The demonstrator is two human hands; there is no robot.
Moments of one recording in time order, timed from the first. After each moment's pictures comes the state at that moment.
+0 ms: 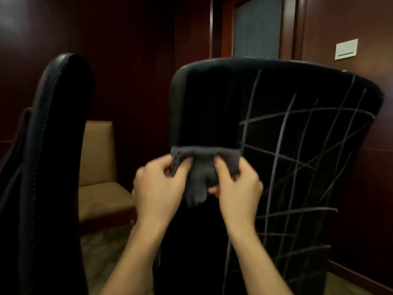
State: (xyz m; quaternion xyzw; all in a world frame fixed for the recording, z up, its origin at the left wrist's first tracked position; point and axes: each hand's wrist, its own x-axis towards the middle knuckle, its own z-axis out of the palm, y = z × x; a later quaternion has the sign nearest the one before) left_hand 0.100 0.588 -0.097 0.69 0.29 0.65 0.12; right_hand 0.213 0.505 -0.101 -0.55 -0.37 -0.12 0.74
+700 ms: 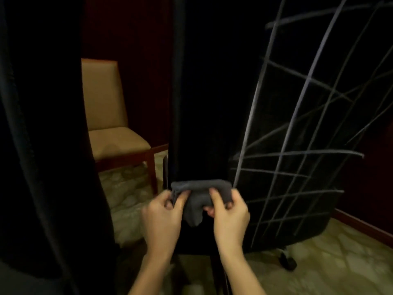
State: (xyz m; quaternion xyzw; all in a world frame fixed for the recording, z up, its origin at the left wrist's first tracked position) left_hand 0.084 0.577 -0.295 0.66 0.44 0.56 0.23; right_hand 0.195 0.515 -0.296 -0.61 -0.30 0.05 0.73
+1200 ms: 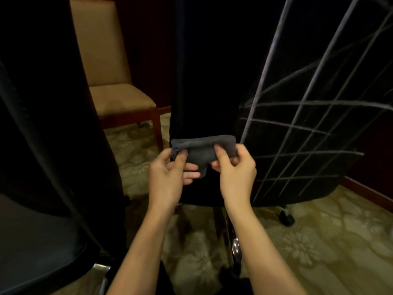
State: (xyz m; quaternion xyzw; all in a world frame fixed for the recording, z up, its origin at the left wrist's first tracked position) left_hand 0.077 0.564 -0.308 0.54 0.36 0.52 0.55; right_hand 0.193 0.510 -0.307 -0.59 -0.35 0.11 0.72
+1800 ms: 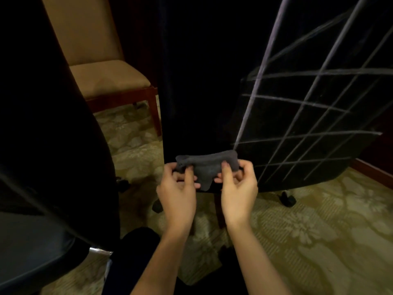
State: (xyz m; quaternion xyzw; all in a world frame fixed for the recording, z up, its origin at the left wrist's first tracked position) left_hand 0.103 0.541 -0.387 0.57 0.48 0.53 0.41; right_hand 0.198 0.495 -0.384 -0.64 -0.29 0.11 0.70
